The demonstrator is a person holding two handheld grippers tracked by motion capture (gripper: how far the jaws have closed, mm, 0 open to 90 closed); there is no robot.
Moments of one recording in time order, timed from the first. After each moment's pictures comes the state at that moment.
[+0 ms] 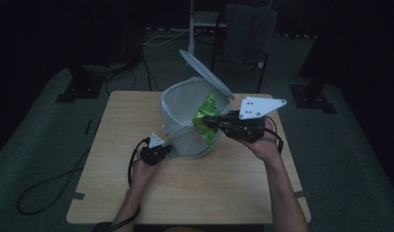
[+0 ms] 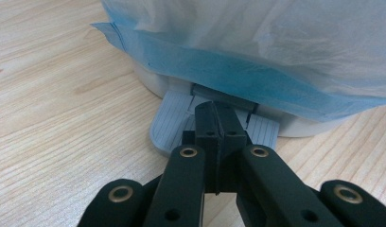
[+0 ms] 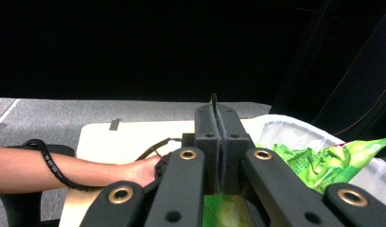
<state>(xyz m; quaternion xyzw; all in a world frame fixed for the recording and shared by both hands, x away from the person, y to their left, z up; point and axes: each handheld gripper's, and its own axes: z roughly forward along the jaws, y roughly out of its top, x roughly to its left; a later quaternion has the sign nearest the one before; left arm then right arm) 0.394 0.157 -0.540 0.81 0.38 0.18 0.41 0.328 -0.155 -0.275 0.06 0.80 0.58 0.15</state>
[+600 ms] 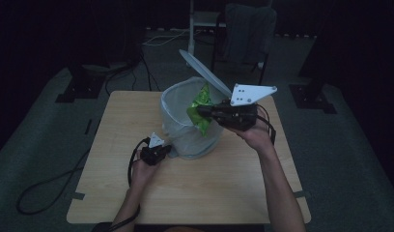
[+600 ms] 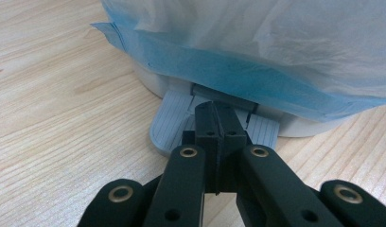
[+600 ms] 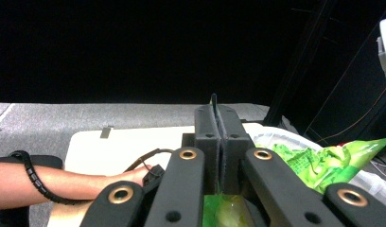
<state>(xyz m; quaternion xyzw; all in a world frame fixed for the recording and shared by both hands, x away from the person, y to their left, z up) 0.394 0.157 -0.540 0.81 0.38 0.18 0.41 0.351 -0.139 -0.264 0.07 0.80 0.58 0.15</state>
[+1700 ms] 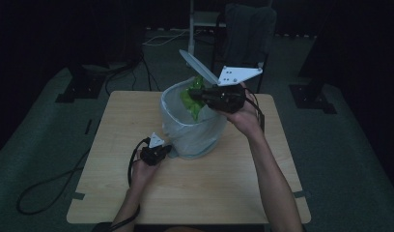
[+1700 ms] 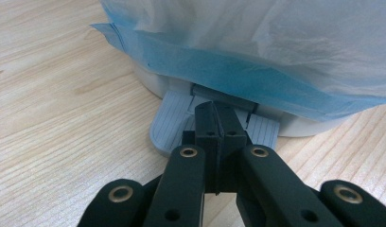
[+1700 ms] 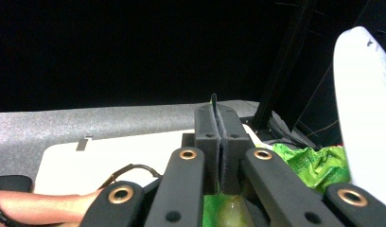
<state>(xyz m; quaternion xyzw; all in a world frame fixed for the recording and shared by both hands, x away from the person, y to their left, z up) 0.394 0.157 -0.540 0.81 0.38 0.18 0.40 0.391 -0.116 -0.253 0.10 0.80 0.58 0.16</state>
